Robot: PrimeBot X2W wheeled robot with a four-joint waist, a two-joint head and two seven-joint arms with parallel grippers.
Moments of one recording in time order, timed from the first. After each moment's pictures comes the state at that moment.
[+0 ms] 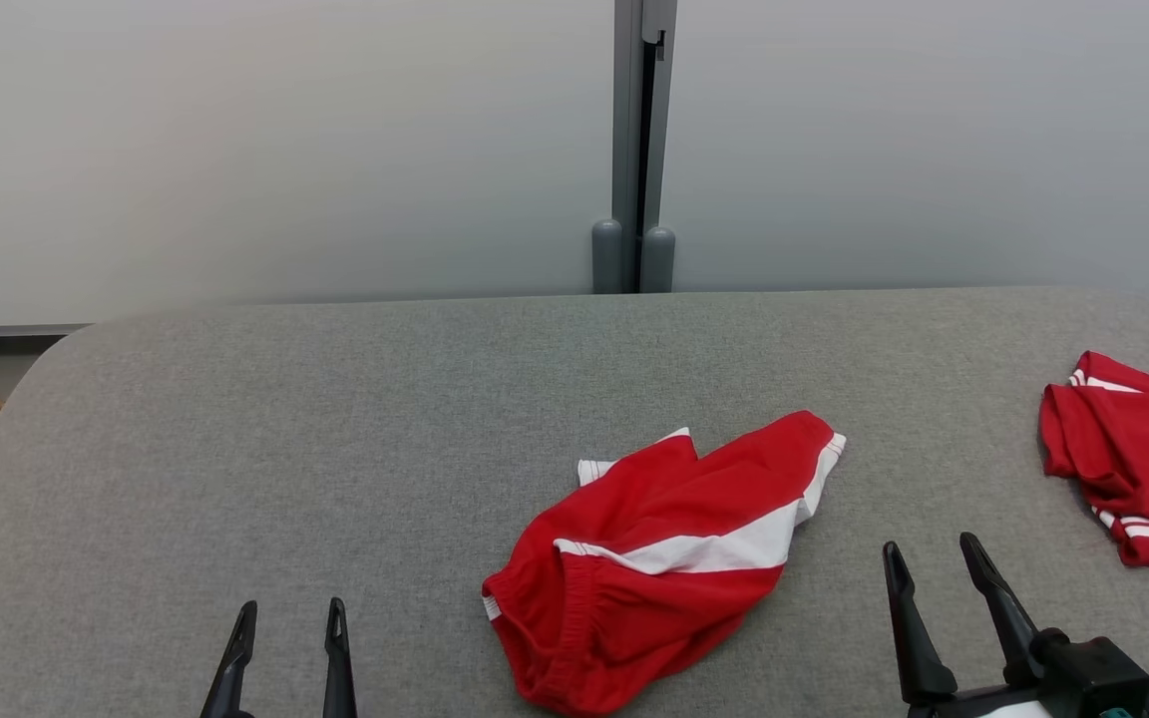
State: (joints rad) left arm 0.25 0.05 -0.12 0.01 -0.09 0.15 -0.26; right arm 0.08 -0.06 0.12 0.18 0.15 0.13 -0.26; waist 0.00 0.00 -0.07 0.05
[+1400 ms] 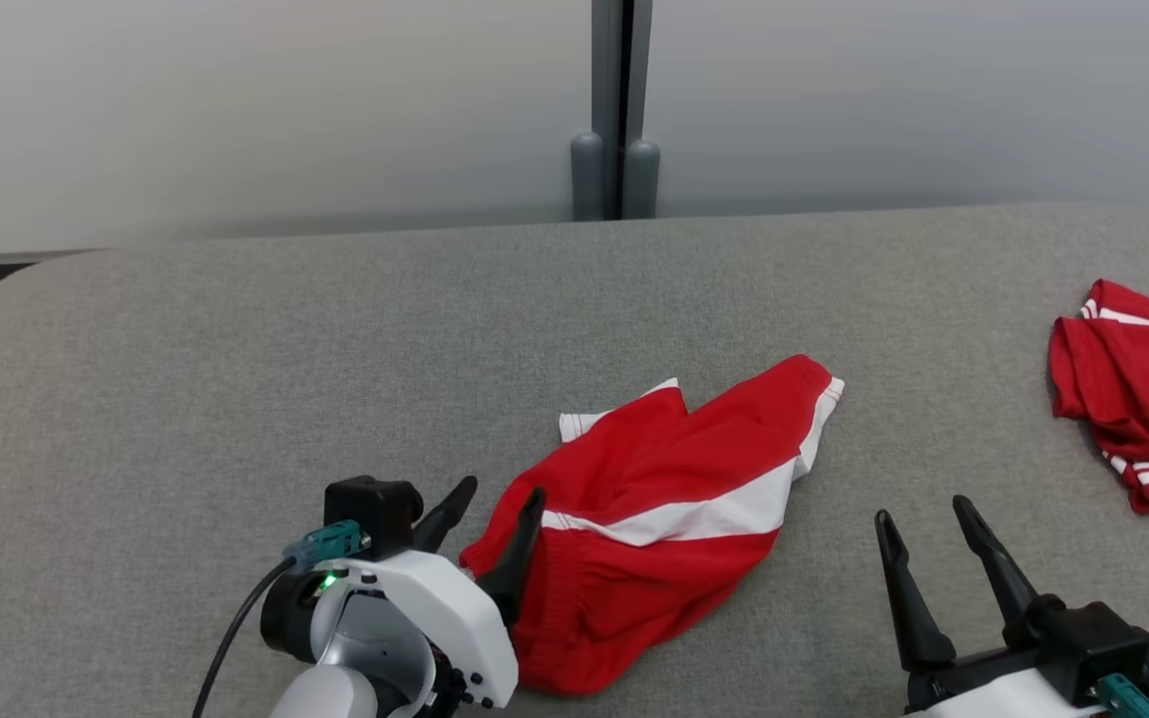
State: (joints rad) left arm -0.12 0.05 -0.34 0.12 -0.43 0.00 0.20; right arm 0.04 -0.11 0.17 0.18 0.16 0.13 -0.26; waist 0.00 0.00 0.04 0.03
